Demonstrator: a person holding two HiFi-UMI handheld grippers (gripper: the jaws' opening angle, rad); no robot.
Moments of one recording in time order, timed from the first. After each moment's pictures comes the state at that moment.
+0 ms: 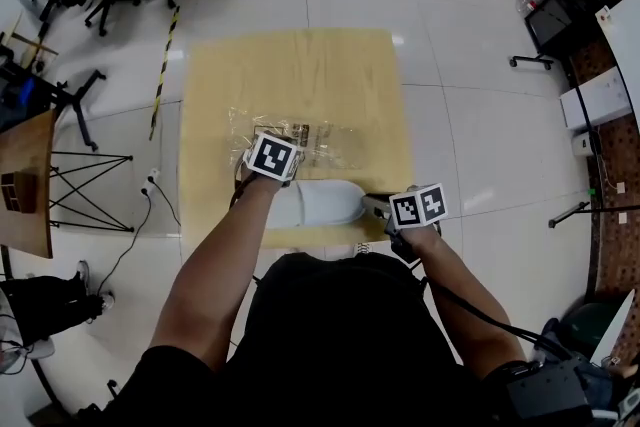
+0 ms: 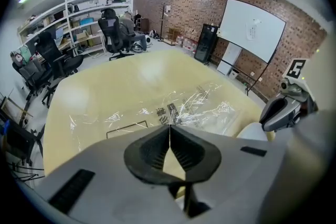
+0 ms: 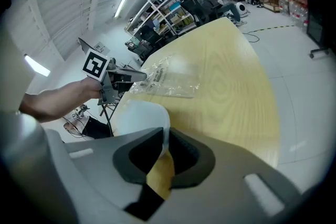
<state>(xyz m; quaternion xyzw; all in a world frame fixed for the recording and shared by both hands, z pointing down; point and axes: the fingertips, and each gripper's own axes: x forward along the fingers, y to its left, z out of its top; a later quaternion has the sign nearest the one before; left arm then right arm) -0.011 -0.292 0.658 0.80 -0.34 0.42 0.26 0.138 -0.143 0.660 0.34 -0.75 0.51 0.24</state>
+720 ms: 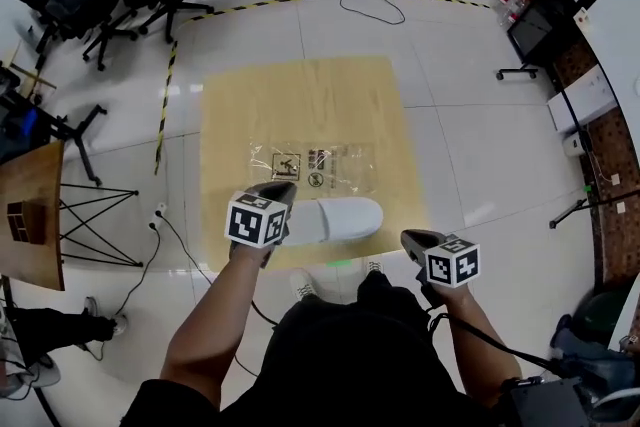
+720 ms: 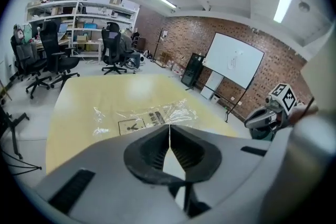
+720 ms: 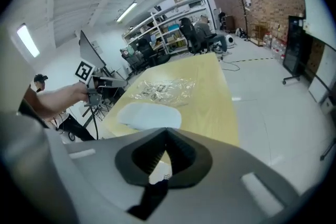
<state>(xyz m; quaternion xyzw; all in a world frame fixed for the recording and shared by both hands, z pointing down) -0.062 -0.224 0.577 0.86 -0.31 0.28 0.29 0.154 -0.076 0.585 0.46 -0.75 0.41 0.24</state>
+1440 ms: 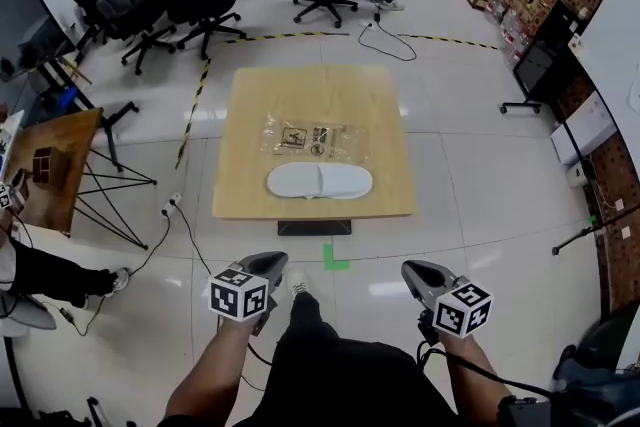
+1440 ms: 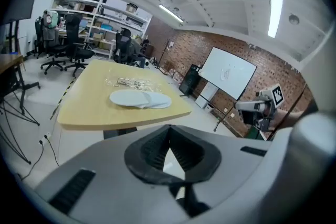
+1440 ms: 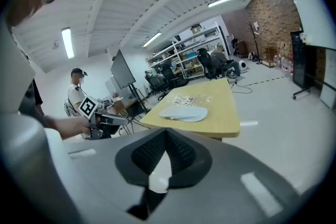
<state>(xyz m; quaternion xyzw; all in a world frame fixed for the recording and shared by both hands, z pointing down) -0.105 0.038 0.550 0.86 -0.35 0.20 0.33 0.133 0.086 0.496 0.44 -0.83 0.31 0.13</state>
